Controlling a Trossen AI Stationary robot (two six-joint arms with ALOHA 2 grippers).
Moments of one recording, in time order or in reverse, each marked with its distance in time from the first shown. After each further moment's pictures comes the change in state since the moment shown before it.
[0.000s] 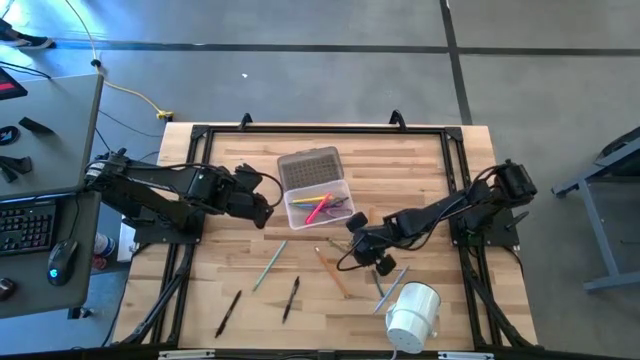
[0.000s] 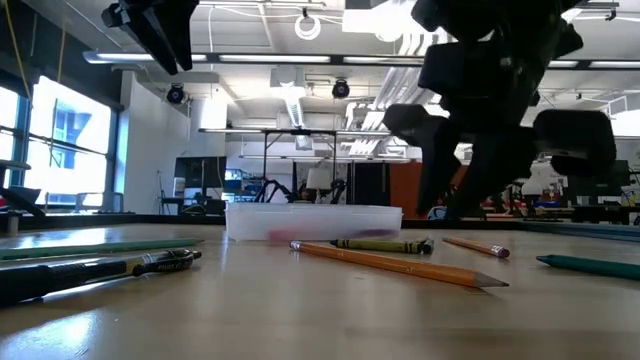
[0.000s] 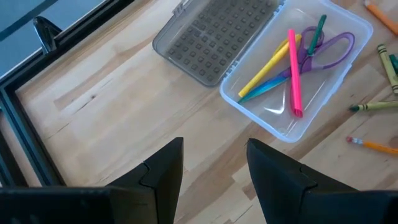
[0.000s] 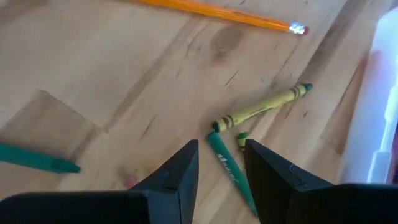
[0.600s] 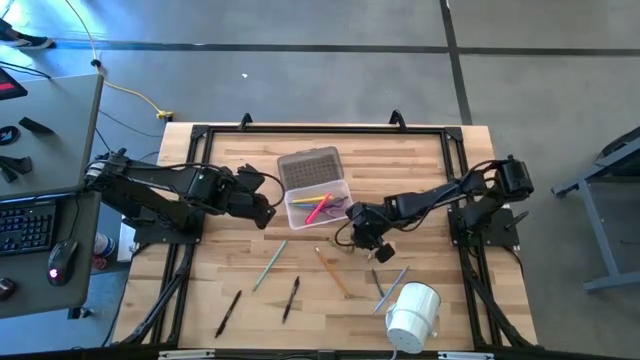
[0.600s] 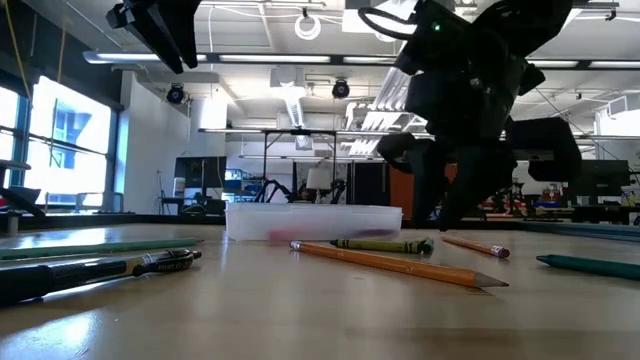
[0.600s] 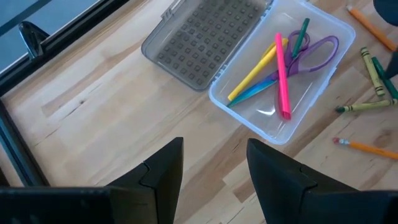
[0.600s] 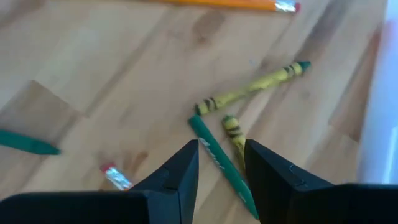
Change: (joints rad) left arm 0.000 0.000 0.000 0.038 0.010 0.027; right arm -0.183 0.000 -0.067 0.089 -0.270 -0.052
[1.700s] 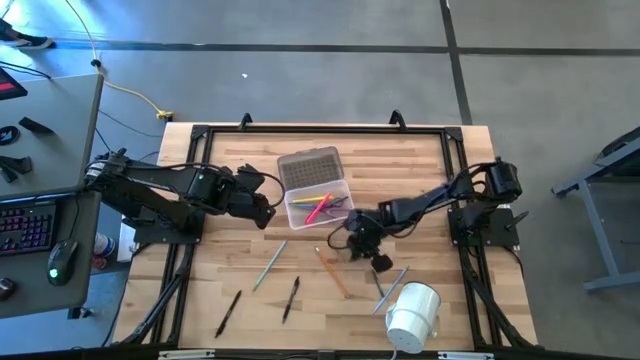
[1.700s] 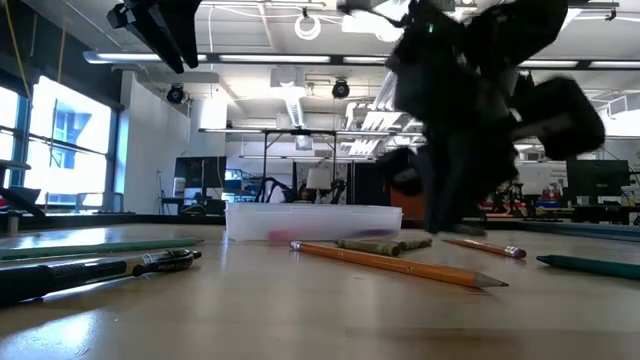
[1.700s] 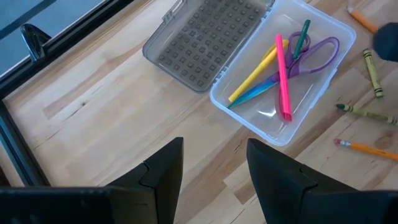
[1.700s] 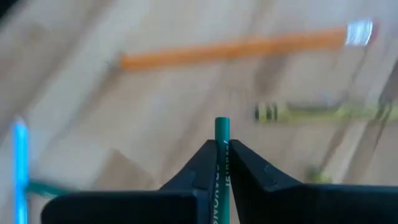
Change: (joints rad) left arm 0.000 0.000 0.000 0.002 -0.008 0.004; right arm 0.020 0.082 0.030 0.092 -0.214 0.237
